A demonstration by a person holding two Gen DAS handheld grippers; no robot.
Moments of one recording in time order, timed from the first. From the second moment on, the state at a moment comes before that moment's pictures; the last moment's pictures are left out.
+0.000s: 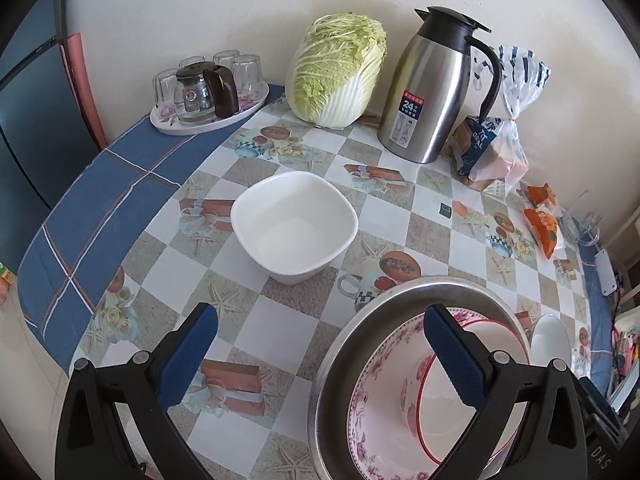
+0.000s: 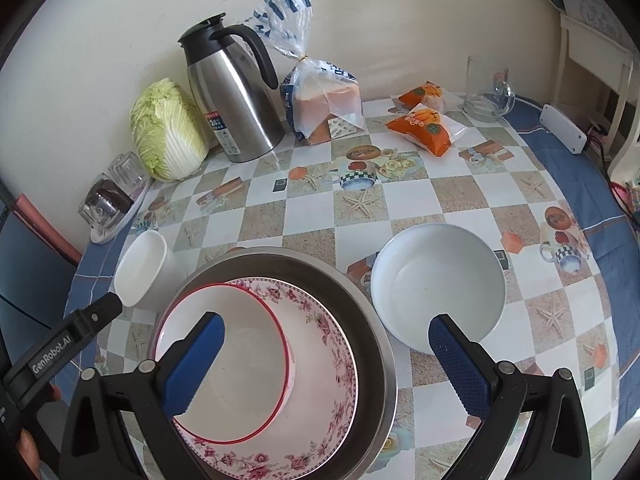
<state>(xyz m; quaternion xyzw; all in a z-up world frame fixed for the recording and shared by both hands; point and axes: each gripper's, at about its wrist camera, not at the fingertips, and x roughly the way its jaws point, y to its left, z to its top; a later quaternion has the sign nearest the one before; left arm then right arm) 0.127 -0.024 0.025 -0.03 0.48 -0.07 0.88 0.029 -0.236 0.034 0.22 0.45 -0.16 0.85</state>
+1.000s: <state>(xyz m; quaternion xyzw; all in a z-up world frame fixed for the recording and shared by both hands) 0.175 0.073 0.010 -0.11 0.48 0.02 0.87 0.076 -0.174 0.057 0.20 0.45 -0.16 0.86</state>
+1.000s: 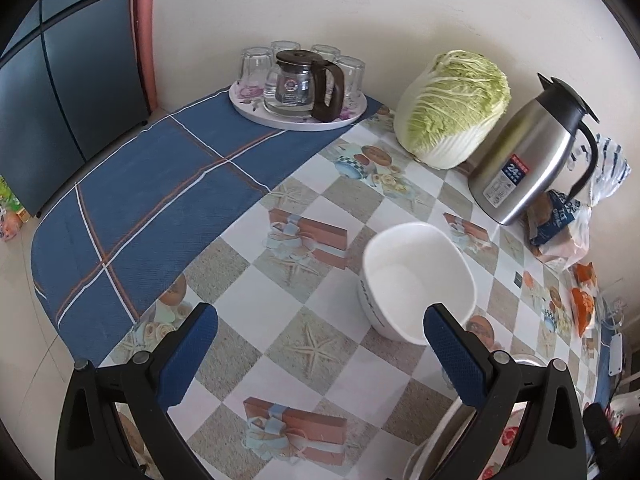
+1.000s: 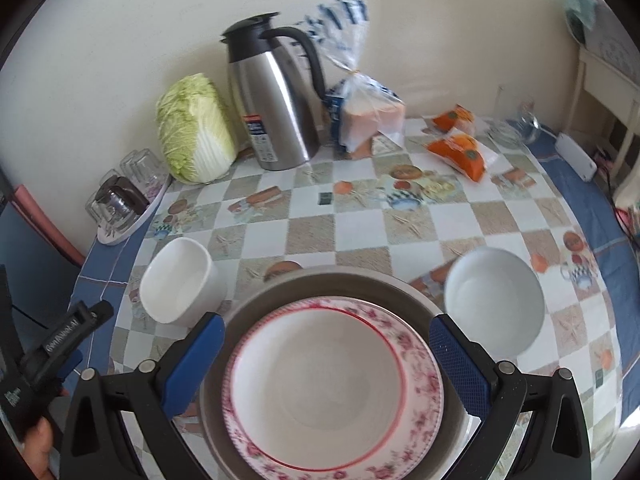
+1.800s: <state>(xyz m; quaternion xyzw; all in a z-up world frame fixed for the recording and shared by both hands) 0.215 0.093 -0.030 -0.24 0.48 -0.05 0.84 0.169 -0.122 0.036 0.17 0.50 -0.09 0.84</state>
